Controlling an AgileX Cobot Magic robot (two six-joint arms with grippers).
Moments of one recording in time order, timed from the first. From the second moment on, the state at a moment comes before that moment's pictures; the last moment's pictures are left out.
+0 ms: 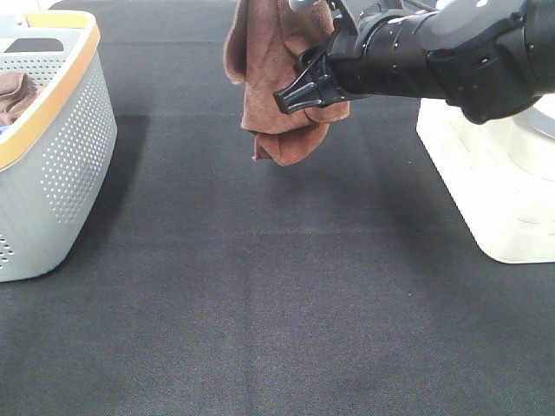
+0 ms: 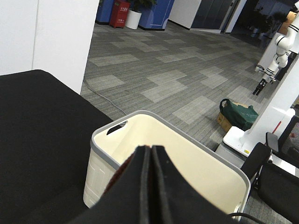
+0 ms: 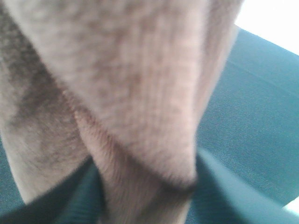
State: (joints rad) left arm -0.48 1.74 -1.86 -0.97 0.53 0.61; right arm 0.63 1.68 -1.00 1.09 -0.35 -1.25
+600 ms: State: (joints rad) left arm -0.48 1.74 -1.86 -0.91 0.44 0.61; right arm 0.63 1.68 -1.00 1.13 -0.36 -1.28
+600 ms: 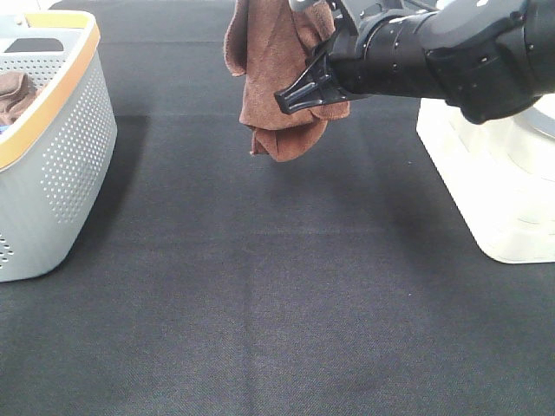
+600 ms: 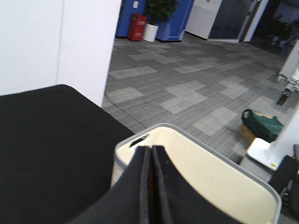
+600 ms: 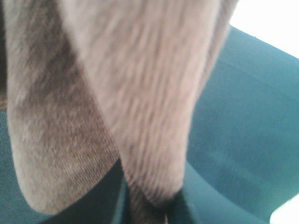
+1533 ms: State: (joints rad) left arm -0.48 1.74 -1.86 -0.17 0.47 0.19; right arm 0.63 1.68 -1.00 1.27 -0.20 -1.42
